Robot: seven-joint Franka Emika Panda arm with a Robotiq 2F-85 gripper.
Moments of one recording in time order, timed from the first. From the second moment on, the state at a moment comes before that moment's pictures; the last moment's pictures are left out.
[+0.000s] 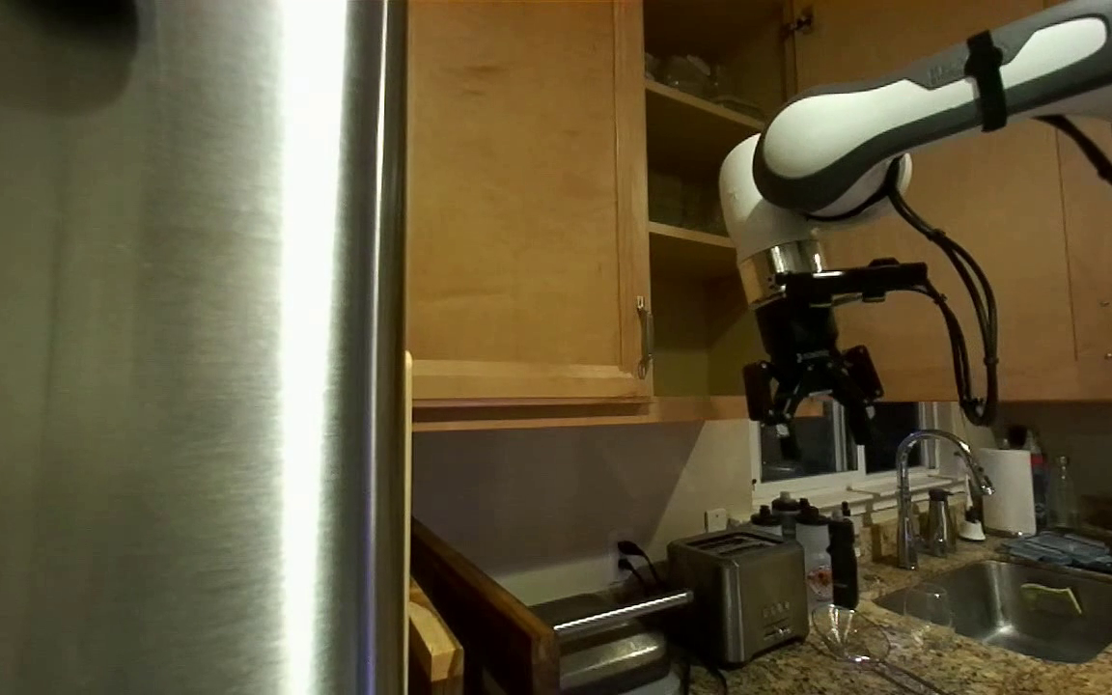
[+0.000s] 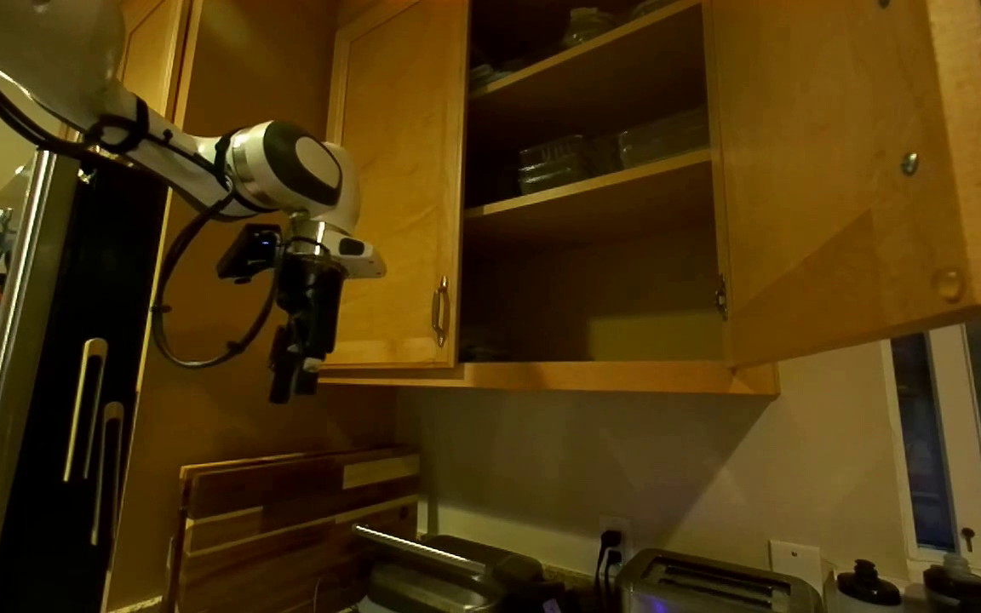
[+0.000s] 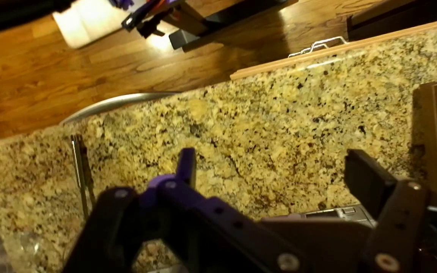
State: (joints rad) arm 0.00 -0.43 0.07 -2.04 -0.04 1.47 0.46
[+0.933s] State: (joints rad) arm -0.04 -0.46 -0.07 -2.07 -0.18 1.62 0.02
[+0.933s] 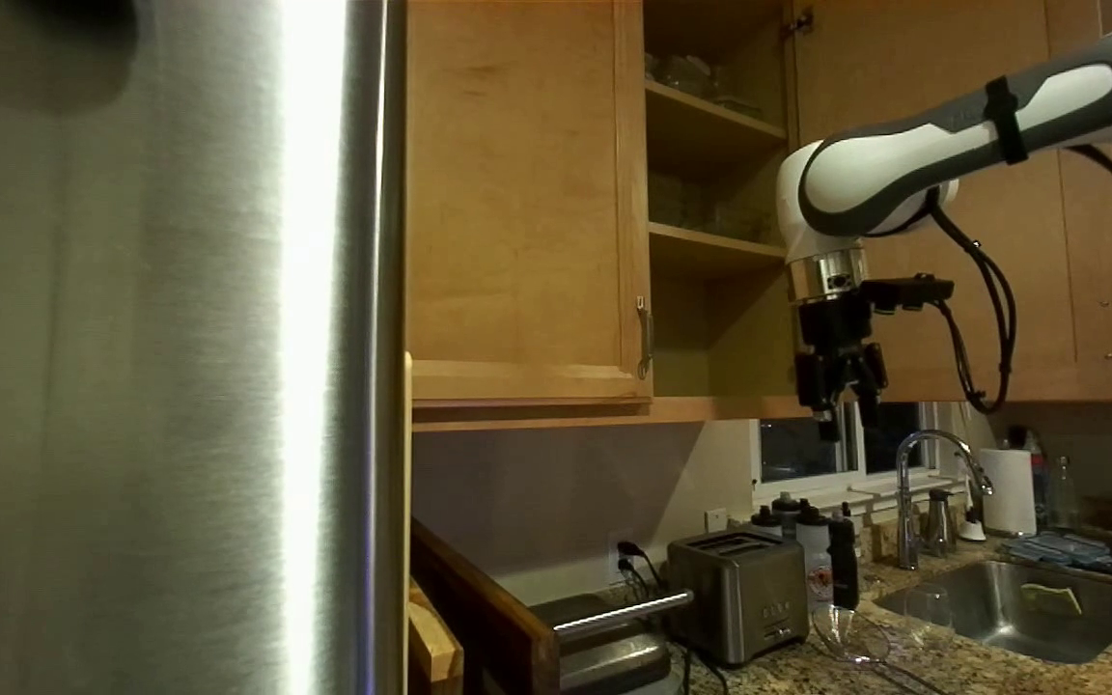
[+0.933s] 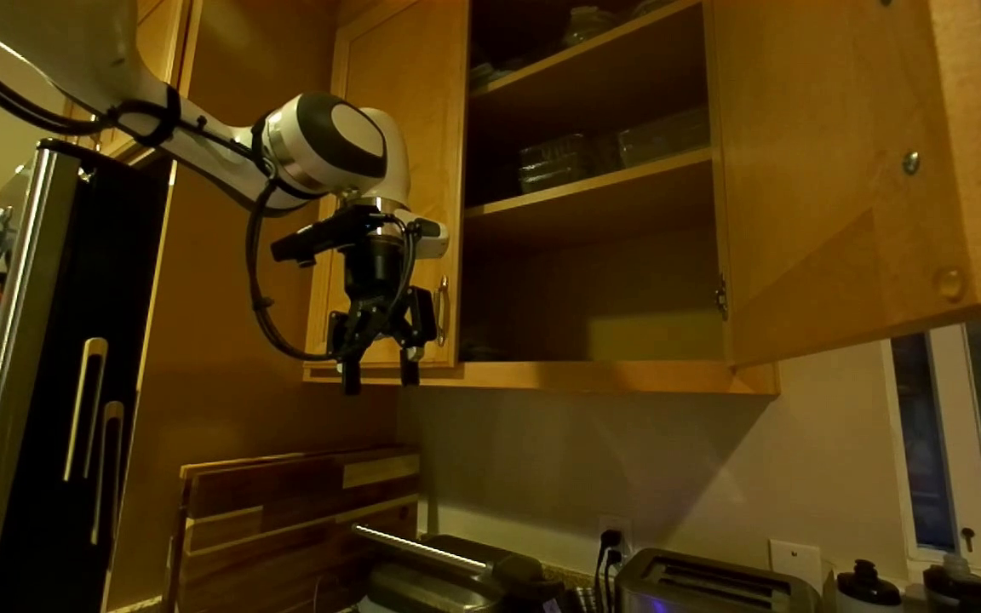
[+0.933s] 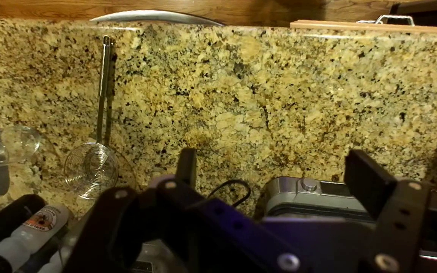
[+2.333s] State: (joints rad) arm -0.14 -0.69 -0.37 -2.29 -0.34 1.99 -0.42
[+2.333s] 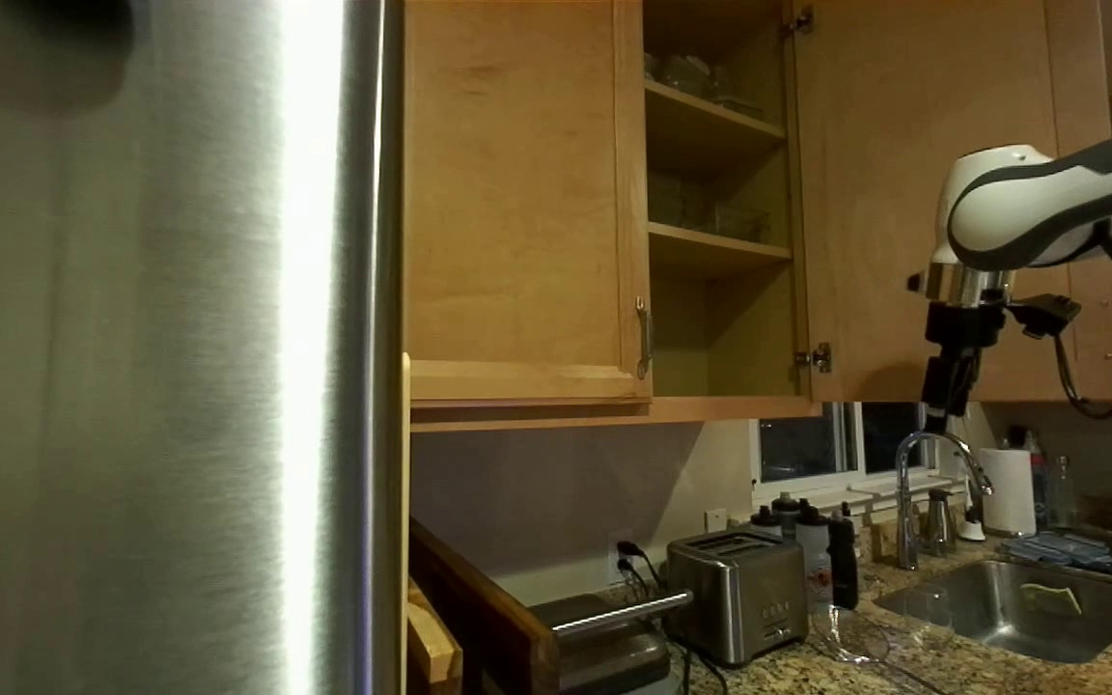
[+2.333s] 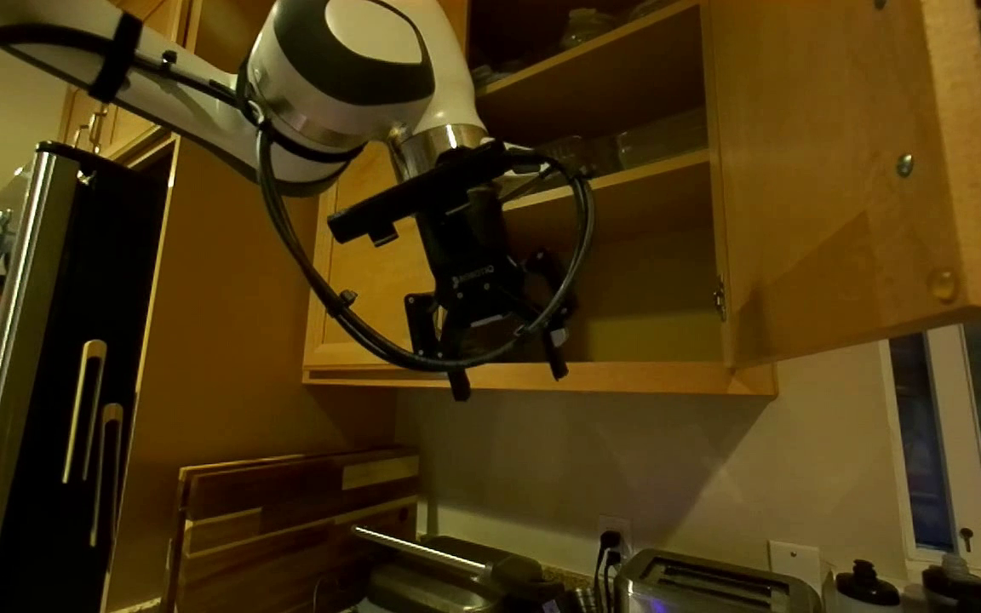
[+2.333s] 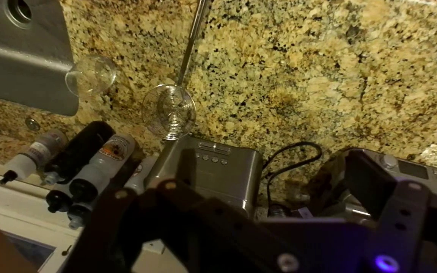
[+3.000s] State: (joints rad) arm -0.18 -0.70 -0.37 -2.31 -0.34 2.00 -0.42
